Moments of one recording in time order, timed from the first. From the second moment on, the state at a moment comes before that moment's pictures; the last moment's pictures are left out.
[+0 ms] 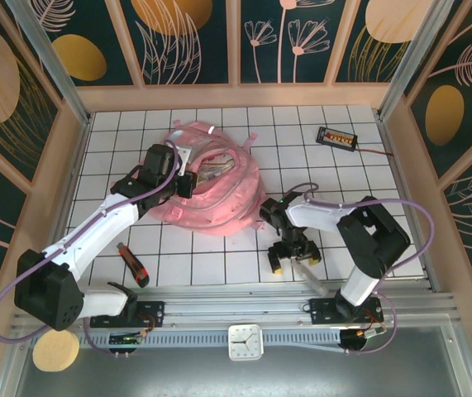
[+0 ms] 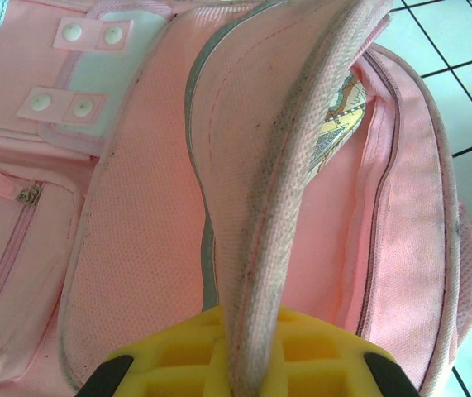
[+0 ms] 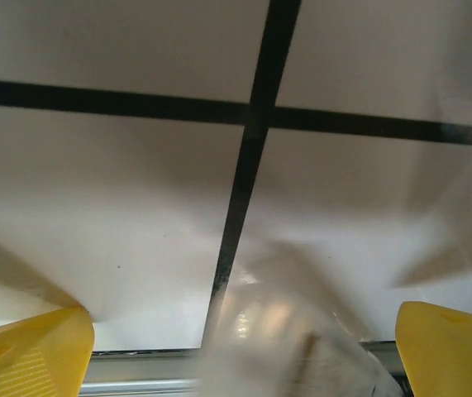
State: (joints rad) left arm -0.48 1.31 1.02 -0.44 0.07 -0.21; right arm 0.75 1.67 0.89 -1.11 -0.11 0.51
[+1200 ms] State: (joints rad) left arm -0.48 1.29 1.01 -0.45 0.07 -0.21; right arm 0.83 1.34 0.88 -1.11 -0.11 0.81
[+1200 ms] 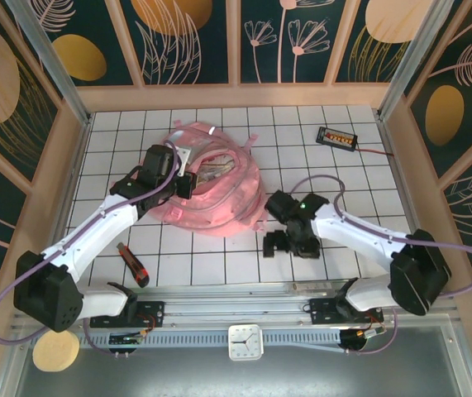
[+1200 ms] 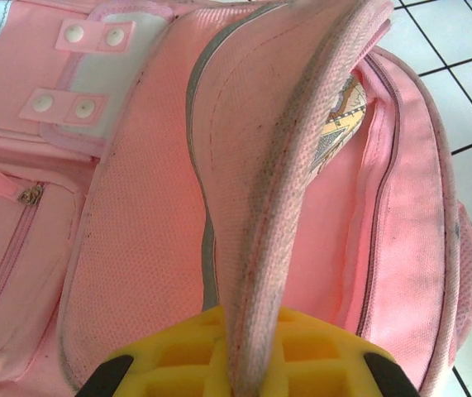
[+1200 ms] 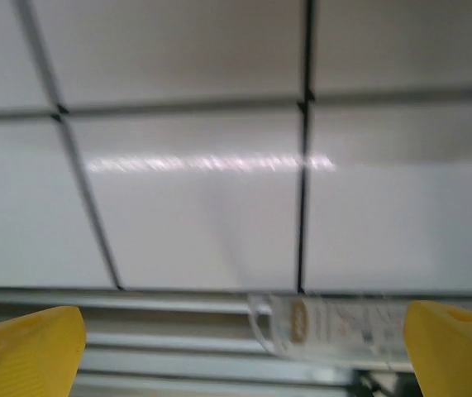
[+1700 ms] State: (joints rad) left arm -0.48 1.21 0.93 -0.43 0.10 -0.21; right arm 1.13 1.61 0.83 -1.16 -0.06 1.03
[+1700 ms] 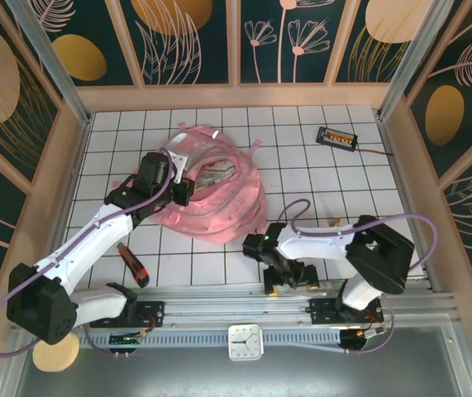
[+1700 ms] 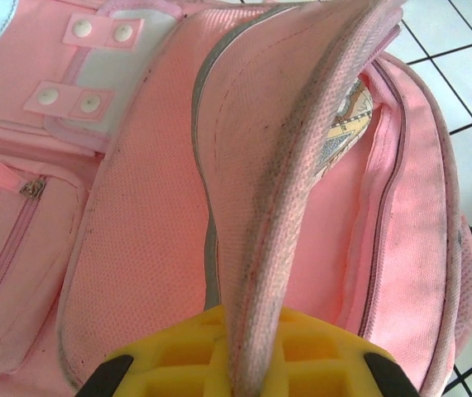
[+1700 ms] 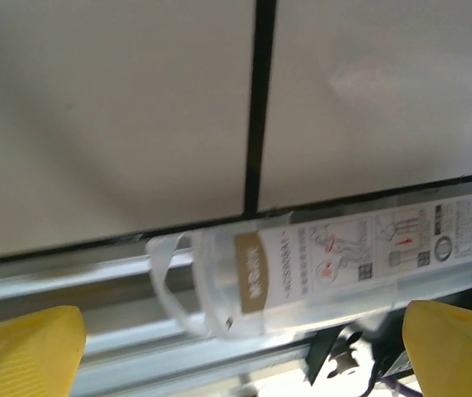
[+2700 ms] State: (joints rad) left arm -0.48 1.13 0.89 -0.46 0.09 -0.19; right arm 1.21 1.82 0.96 -1.23 0.11 0.97
